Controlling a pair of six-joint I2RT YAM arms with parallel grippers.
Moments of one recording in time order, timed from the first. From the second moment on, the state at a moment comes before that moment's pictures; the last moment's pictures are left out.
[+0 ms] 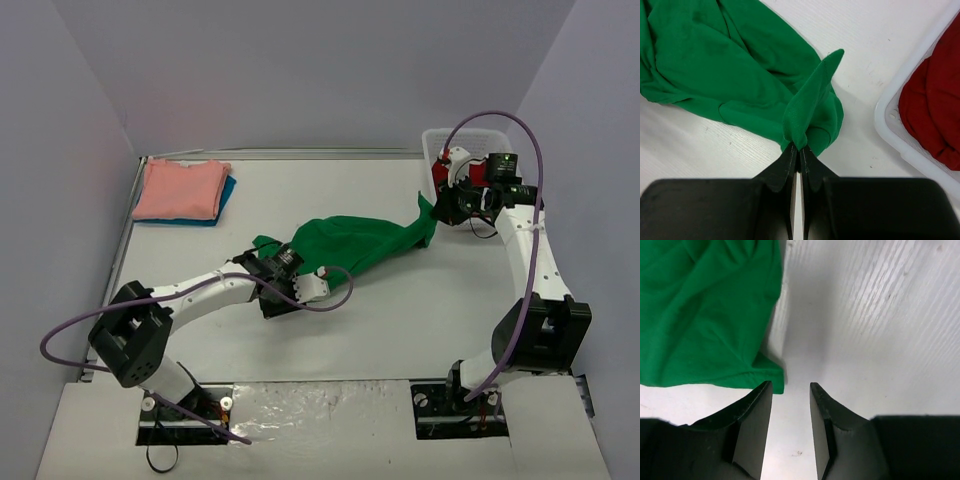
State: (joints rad) left arm -0.78 1.52 0.98 -0.69 0.07 0.57; right arm -0.11 1.49 1.37 -0.76 -0.58 -0.48
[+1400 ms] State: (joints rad) left arm -0.68 1.60 0.92 -0.61 0.04 0.62; right arm -0.11 1.52 1.32 -0.75 -0.55 -0.48
